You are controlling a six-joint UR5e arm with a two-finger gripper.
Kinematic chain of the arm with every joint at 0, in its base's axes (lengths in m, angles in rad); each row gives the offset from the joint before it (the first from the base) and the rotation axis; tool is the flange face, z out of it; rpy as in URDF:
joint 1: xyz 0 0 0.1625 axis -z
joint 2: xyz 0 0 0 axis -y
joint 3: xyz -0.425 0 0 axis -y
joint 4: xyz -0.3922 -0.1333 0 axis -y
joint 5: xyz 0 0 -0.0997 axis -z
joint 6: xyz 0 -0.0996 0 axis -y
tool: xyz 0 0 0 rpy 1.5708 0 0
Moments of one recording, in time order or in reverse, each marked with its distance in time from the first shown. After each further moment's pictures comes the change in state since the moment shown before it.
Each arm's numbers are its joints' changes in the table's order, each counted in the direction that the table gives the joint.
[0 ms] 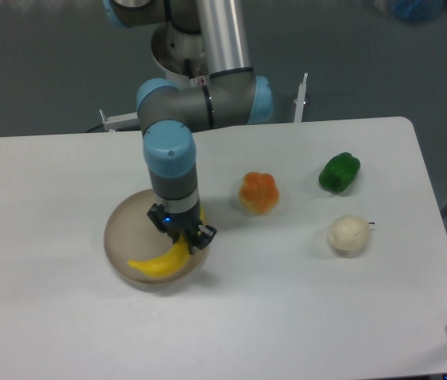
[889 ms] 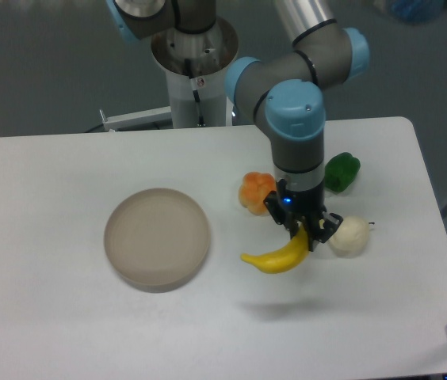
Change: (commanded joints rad) arm -0.218 0.000 0.158 -0.034 0.000 0.342
